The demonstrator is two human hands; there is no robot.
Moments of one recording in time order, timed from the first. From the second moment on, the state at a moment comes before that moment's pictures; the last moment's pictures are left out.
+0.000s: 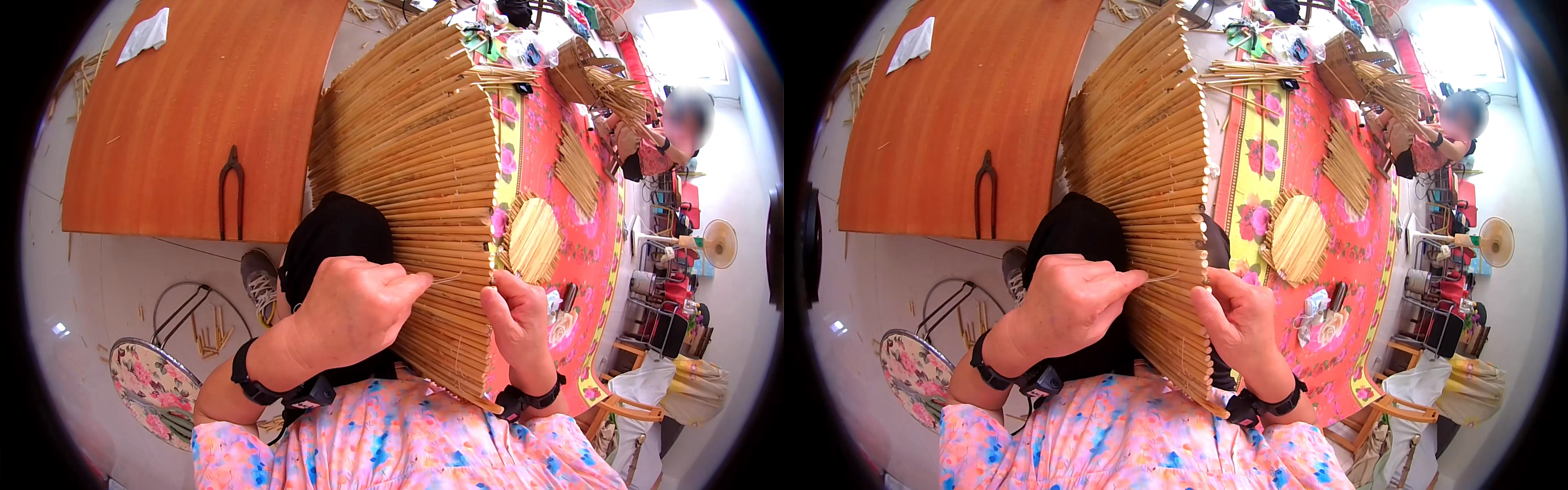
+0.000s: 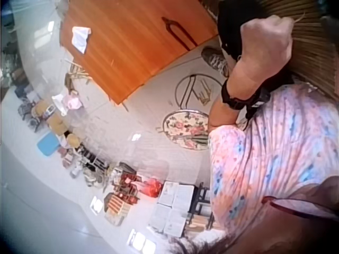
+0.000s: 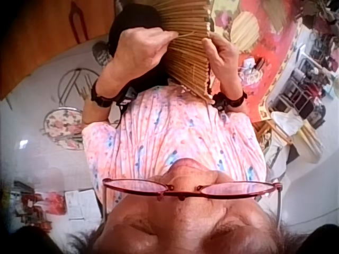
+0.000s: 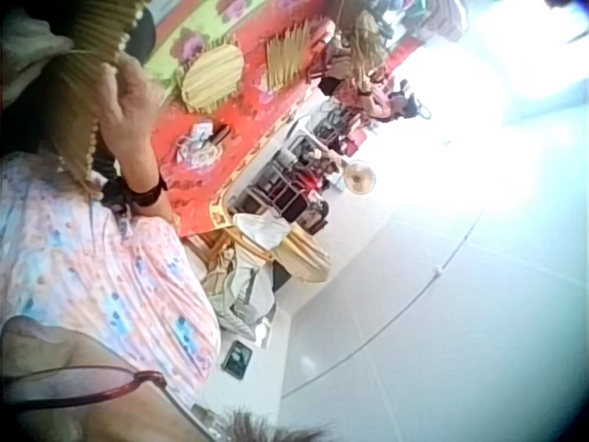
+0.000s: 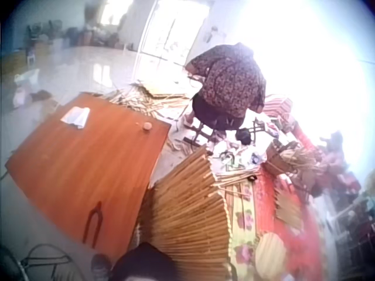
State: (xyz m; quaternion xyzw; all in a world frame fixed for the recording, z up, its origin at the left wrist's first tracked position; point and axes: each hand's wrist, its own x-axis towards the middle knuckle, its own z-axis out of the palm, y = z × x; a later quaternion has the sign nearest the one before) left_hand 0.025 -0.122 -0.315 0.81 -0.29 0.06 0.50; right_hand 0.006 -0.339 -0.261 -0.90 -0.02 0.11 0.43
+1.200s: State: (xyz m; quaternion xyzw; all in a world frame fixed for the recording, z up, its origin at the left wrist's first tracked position) left_hand 0.038 -0.120 -0.273 0.86 -0.28 -0.09 0.42; right_hand -0.016 -0.357 -0.289 -0.77 -0.07 0.09 0.63
